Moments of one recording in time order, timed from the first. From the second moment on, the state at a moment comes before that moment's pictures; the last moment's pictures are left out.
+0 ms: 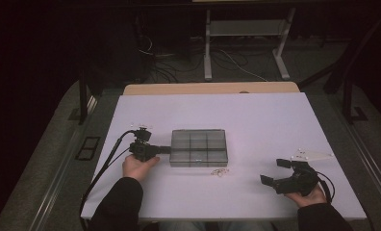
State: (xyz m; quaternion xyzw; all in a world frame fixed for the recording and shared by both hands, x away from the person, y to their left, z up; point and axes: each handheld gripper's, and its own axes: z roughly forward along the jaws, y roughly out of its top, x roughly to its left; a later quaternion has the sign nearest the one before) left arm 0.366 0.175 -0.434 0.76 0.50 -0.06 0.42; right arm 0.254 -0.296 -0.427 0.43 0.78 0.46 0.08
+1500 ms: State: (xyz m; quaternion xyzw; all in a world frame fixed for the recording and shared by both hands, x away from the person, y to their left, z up) left arm 0.361 0.156 -0.398 0.76 0.45 0.00 0.46; right arm 0.255 -0.295 -0.428 0.43 0.78 0.45 0.08
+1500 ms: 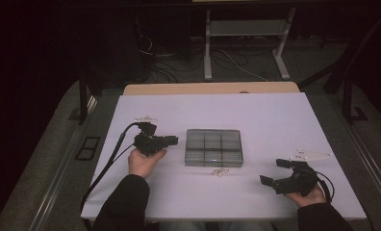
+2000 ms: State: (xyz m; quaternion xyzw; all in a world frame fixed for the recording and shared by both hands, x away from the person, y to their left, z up) left arm 0.340 0.162 -0.380 0.76 0.42 0.02 0.50; right arm 0.254 -0.295 -0.428 0.43 0.78 0.45 0.08
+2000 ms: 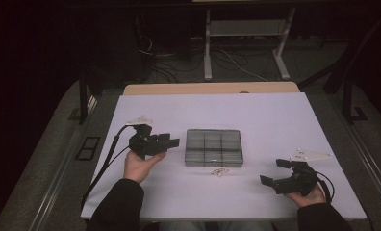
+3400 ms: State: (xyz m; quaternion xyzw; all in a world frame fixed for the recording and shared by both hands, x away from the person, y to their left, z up) left arm 0.309 0.136 -0.414 0.83 0.33 0.02 0.44; right arm 0.255 -0.294 -0.428 0.42 0.78 0.45 0.08
